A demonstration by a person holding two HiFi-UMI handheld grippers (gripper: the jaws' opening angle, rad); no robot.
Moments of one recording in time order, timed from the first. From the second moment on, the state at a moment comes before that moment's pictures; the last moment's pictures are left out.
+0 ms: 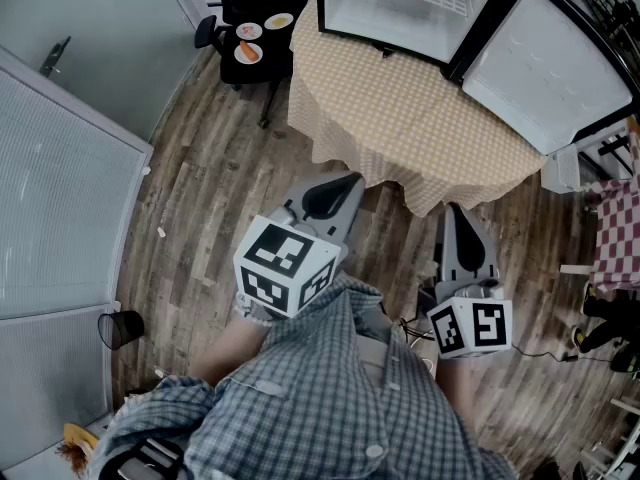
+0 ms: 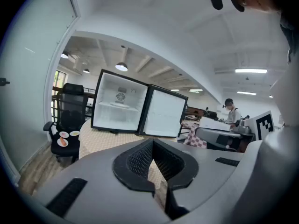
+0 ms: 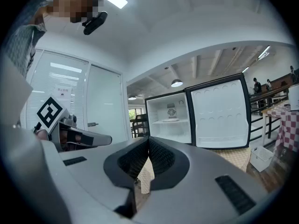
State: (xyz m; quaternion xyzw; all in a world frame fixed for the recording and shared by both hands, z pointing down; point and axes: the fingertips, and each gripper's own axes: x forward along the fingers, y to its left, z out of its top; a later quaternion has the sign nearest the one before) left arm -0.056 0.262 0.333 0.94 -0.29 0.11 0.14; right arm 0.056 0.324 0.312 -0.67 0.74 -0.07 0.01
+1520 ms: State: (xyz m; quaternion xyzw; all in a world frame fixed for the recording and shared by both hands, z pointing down) left arm -0.143 0.228 0.343 0.94 -0.28 0.11 0.14; right arm -0.007 0.306 0.333 -0.70 0.71 -0.08 -0.01
